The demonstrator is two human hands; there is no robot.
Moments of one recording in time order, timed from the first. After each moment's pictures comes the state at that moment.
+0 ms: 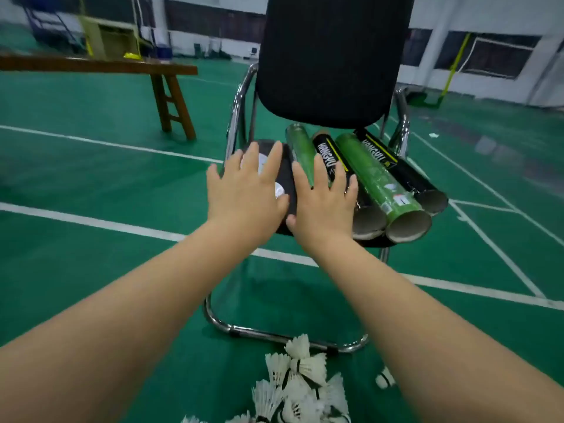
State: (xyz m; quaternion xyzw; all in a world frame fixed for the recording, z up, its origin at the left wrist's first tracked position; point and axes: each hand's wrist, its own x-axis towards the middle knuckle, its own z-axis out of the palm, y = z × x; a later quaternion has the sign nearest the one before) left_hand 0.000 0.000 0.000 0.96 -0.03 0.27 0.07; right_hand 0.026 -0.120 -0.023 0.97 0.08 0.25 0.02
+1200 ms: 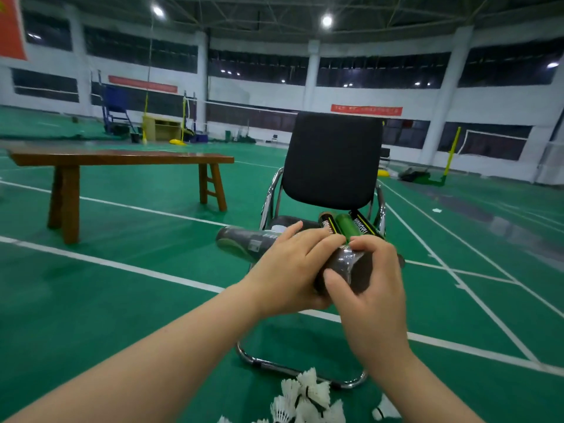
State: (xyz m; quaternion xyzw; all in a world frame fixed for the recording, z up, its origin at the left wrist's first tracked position) left_hand -0.204 -0.002 0.083 0.81 -0.38 0.43 0.12; right_hand -0.262 -0.133 0.081 0.77 0.20 0.41 -0.45
